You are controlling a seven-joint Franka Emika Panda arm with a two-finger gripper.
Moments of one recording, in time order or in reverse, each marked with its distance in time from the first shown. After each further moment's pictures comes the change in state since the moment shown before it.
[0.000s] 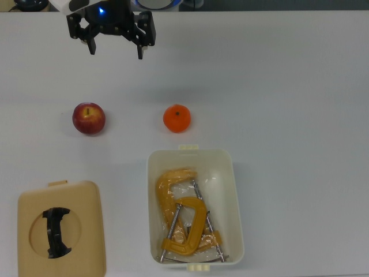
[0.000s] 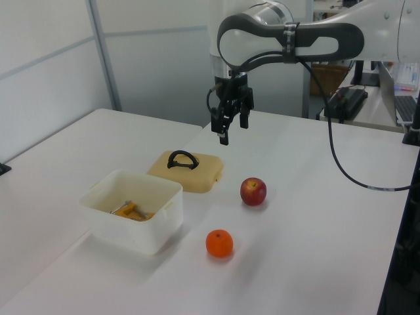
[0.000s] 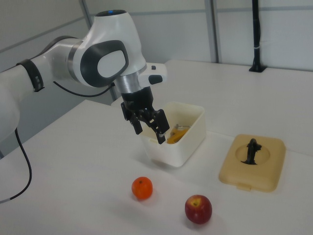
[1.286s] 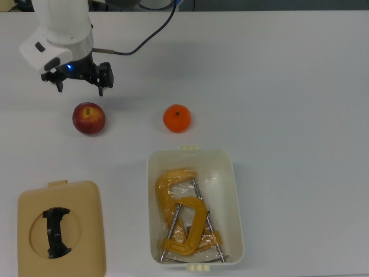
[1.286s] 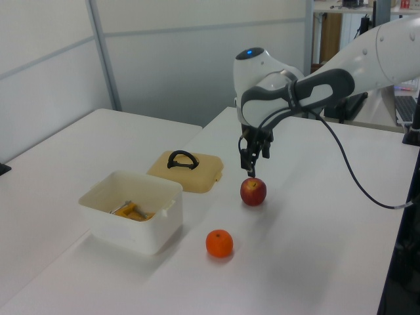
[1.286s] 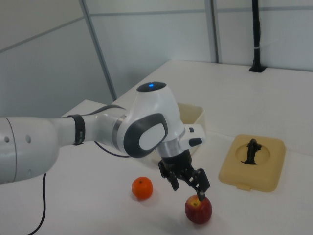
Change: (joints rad) arm -0.136 0.035 -0.011 -0.374 -0.113 0.419 -0.144
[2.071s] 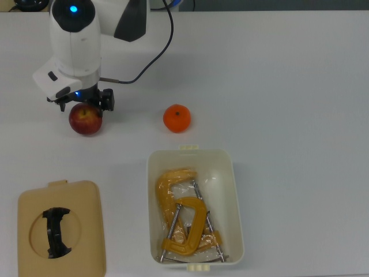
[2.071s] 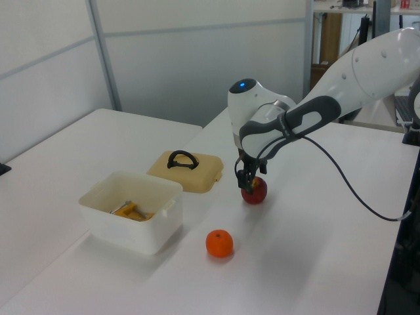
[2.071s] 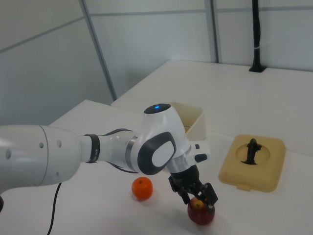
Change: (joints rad) arm 0.008 0.115 0.000 -0.024 -0.117 0.144 0.125
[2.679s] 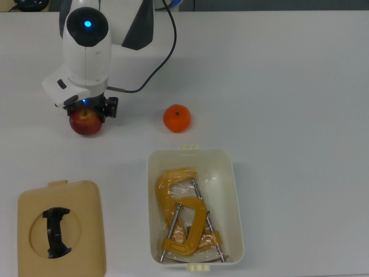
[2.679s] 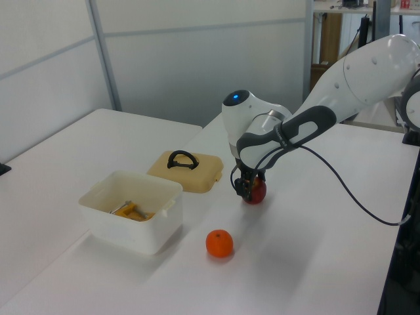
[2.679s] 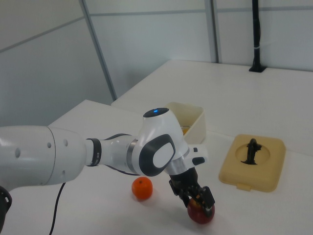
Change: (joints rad) arm 0.019 0.035 0.003 0.006 -0.042 0.007 0.094
